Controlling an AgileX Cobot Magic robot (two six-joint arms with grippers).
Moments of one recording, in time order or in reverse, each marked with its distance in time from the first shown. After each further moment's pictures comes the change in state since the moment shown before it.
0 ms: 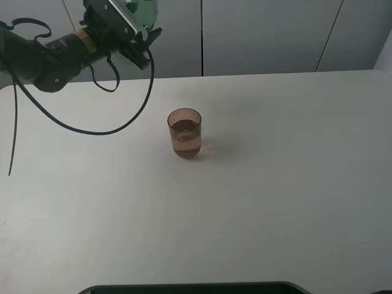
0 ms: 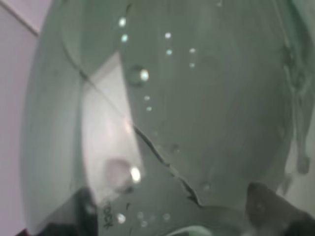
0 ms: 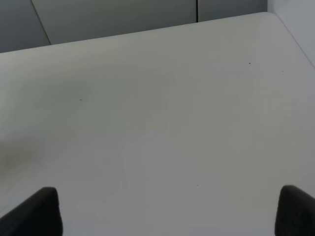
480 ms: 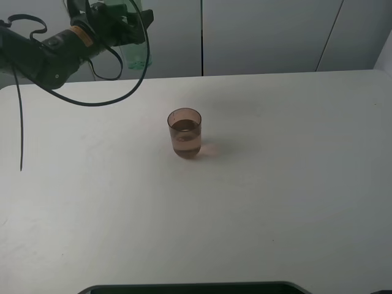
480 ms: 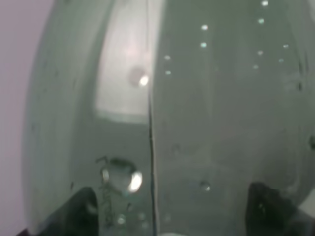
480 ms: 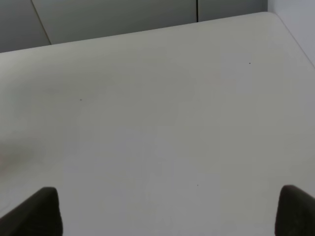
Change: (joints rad) left arm 0.000 -0.002 0.000 -0.087 0.028 -0.430; right arm 0.000 0.000 0.000 0.000 0.000 0.000
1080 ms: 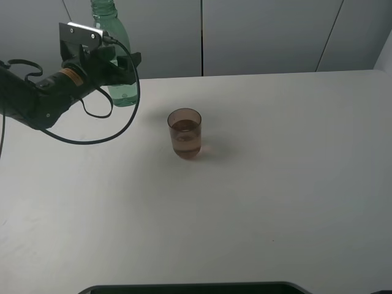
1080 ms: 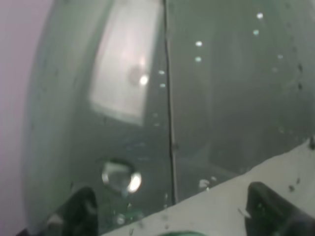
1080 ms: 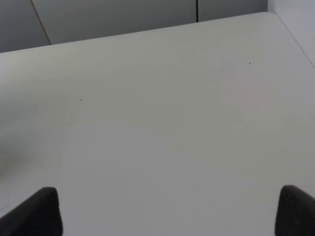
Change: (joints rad) left arm 0.019 0.009 0.265 -0.130 -0.136 0.154; right arm 0.000 0.000 0.000 0.000 0.000 0.000
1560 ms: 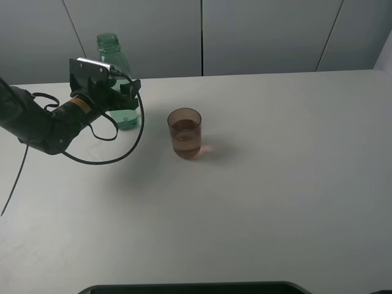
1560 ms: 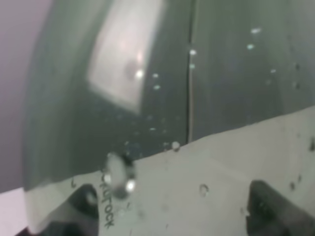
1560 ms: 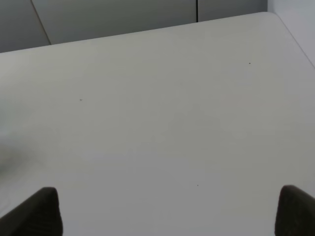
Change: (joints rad) left arm 0.002 0.182 0.019 -0.070 -0.144 0.054; right arm 0.000 0.000 0.000 0.000 0.000 0.000
